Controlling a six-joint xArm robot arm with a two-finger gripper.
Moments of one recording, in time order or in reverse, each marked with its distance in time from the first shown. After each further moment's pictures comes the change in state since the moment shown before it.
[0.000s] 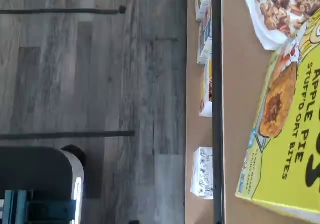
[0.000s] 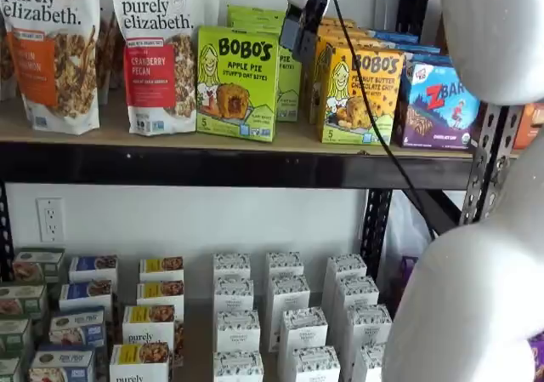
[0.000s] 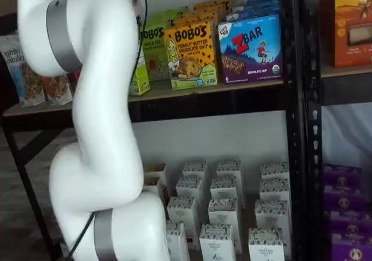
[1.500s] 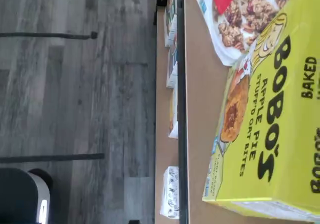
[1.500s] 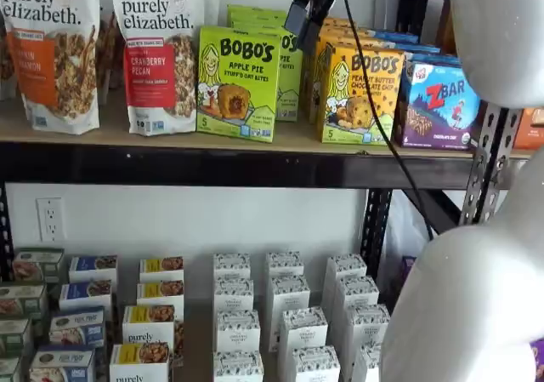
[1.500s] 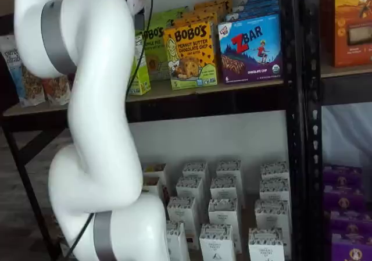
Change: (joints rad) arm -0.078 -0.049 0.052 0.074 -0.100 -0.062
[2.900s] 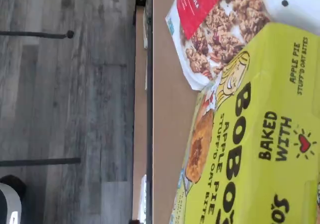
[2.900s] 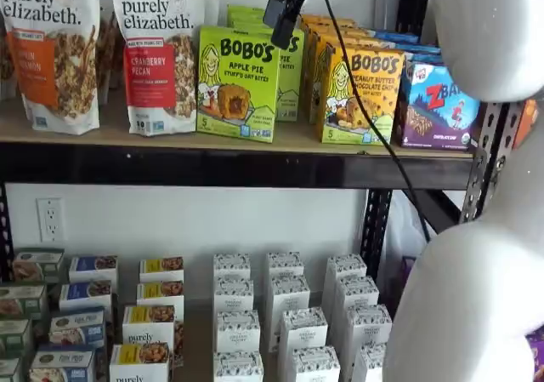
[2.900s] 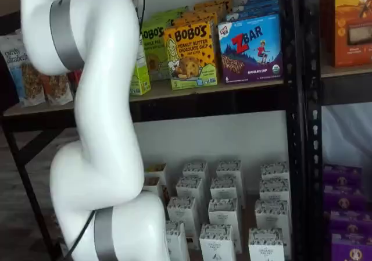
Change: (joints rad) arm 0.103 0.087 -0.078 -0.060 -0.076 0.087
